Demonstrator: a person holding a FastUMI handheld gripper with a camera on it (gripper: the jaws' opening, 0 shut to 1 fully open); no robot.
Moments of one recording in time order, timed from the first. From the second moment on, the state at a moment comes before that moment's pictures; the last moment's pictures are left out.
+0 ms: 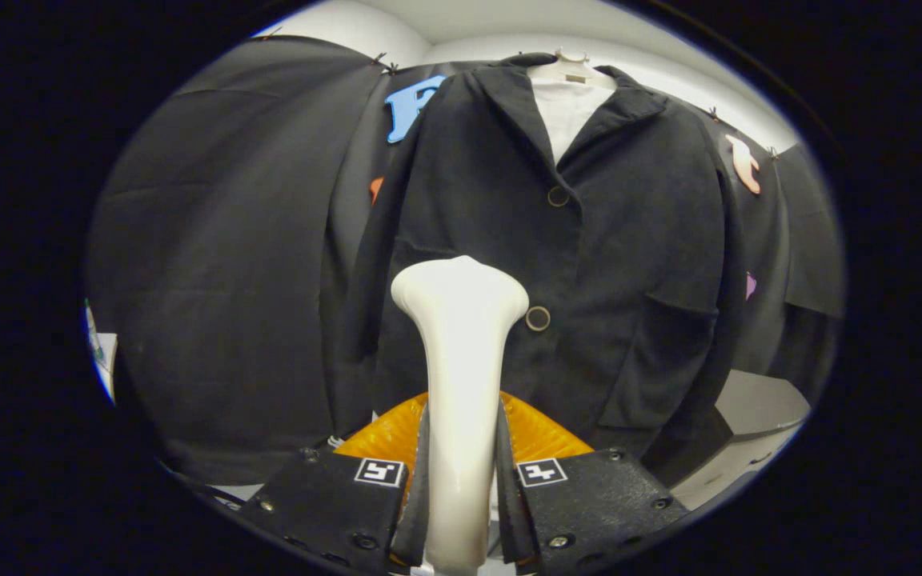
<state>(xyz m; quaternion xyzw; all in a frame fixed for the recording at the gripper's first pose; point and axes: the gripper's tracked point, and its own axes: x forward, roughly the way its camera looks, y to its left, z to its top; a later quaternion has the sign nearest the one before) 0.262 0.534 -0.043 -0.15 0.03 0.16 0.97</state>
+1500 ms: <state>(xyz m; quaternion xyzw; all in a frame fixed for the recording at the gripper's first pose) 0.142 0.425 -0.173 -0.18 0.23 0.15 0.94</state>
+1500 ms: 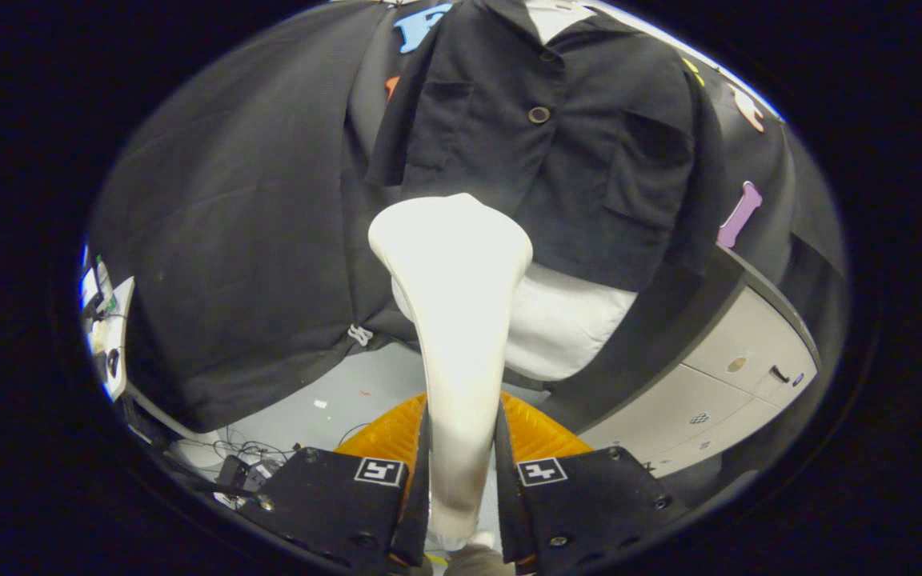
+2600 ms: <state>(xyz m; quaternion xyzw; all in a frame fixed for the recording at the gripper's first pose) 0.025 0.049 -0.071 -0.07 0.17 0.09 0.98</state>
